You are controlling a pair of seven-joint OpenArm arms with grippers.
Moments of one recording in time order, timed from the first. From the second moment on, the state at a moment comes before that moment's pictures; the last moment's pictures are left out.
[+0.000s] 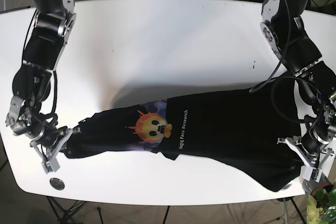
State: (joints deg) left arm -35.6 -16.4 -25.5 83.4 -16.2 -40.1 58.4; right arm 35.4 18.9 16.1 72.7 22.7 36.1 -61.0
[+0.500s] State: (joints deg) left arm -51.2 -17.3 -25.3 82.2 -16.1 -36.8 59.1; right arm 62.7 21.3 6.5 59.7 22.8 36.1 -60.9
